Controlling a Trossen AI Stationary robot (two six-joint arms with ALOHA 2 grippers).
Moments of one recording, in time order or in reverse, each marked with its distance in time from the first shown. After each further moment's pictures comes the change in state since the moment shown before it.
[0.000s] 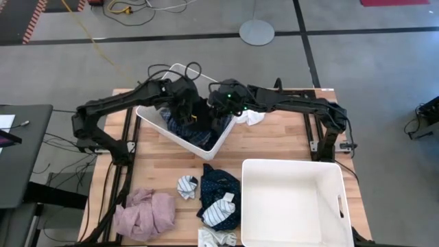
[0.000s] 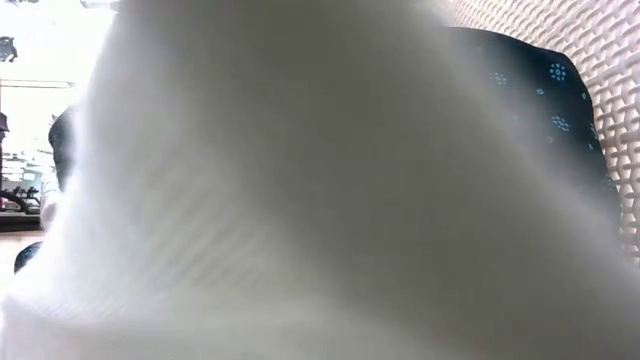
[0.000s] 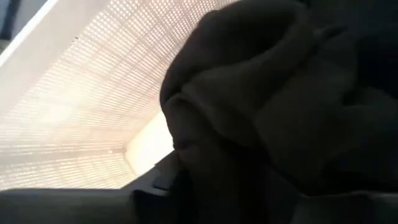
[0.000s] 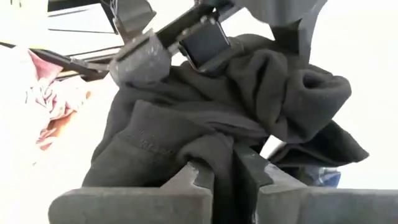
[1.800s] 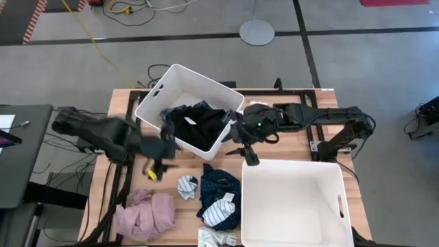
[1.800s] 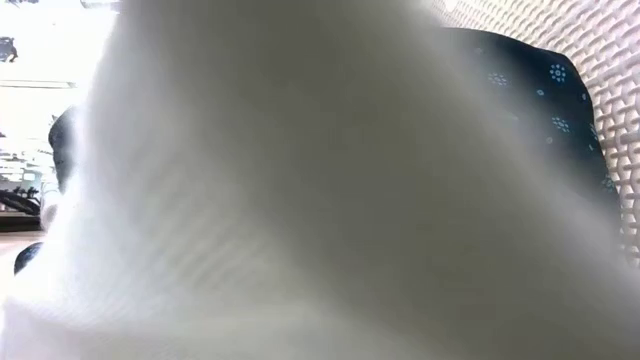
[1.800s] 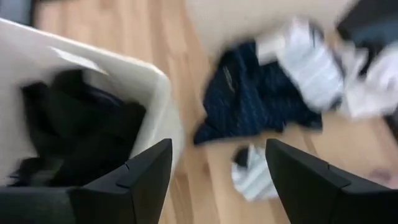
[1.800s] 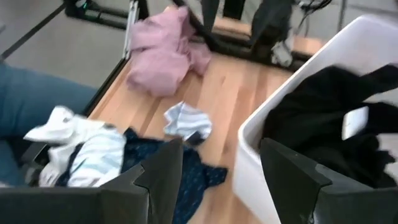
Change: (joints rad) left arm -0.749 -0.289 -0.091 -0.056 0.018 -0.248; right arm 0.316 -0.258 0.001 -0.310 -0.002 -0.195
